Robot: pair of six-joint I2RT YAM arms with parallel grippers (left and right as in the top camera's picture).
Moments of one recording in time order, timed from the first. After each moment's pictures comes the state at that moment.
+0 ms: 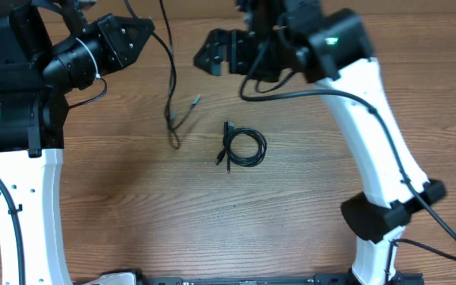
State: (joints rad) left arm 0.06 1.44 1.81 -0.78 0.78 -0.56; right arm 0.53 2.04 2.47 -1.32 -0.42 0.53
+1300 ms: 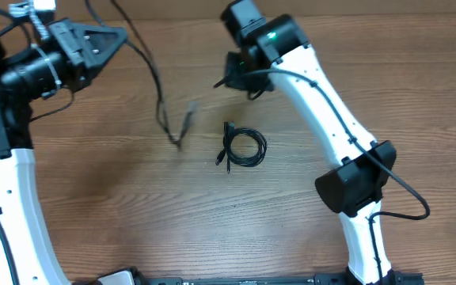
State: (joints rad) left arm 0.27 1.44 1.81 -0.84 1.07 -0.76; right arm 0.51 2.26 2.45 -1.42 -0.02 0.65
